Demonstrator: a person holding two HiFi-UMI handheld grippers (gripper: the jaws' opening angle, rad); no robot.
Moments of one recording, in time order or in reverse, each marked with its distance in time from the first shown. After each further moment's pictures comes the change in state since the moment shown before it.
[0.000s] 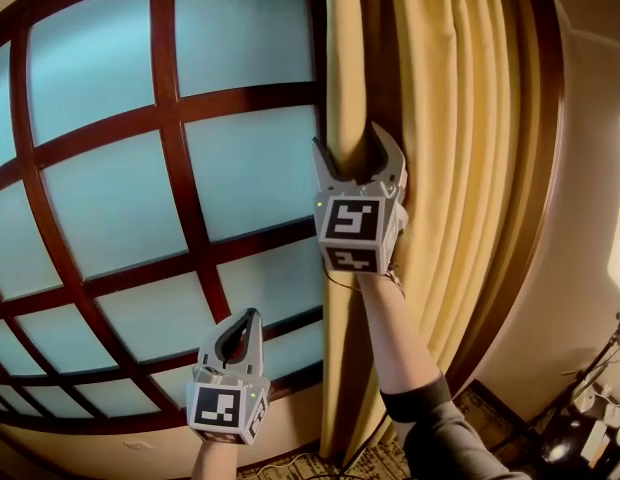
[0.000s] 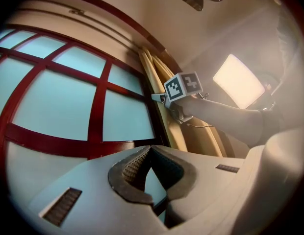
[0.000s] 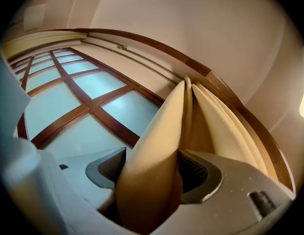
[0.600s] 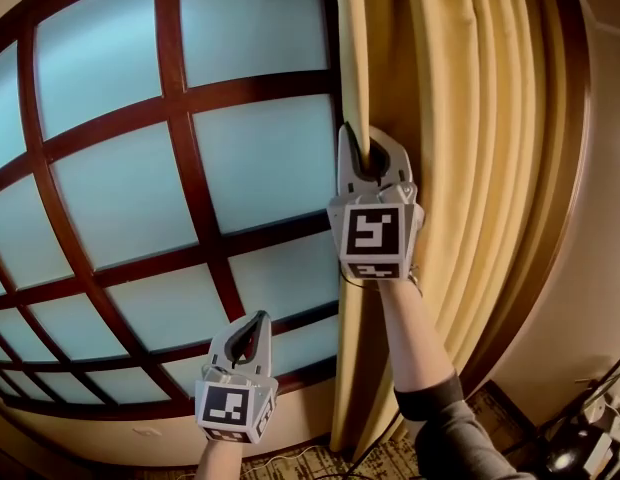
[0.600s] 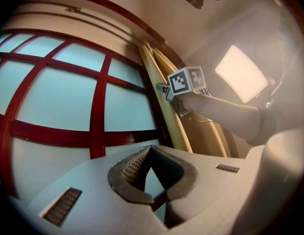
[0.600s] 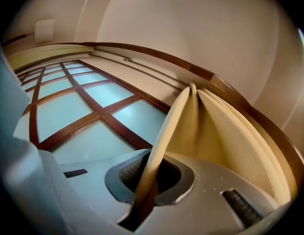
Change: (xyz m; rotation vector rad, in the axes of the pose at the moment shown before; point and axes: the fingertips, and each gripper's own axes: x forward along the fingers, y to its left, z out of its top) left arm -0.001 0.003 -0.030 0.071 0.075 0.034; right arm -0.006 0.012 0.006 -0.010 -0.130 0.109
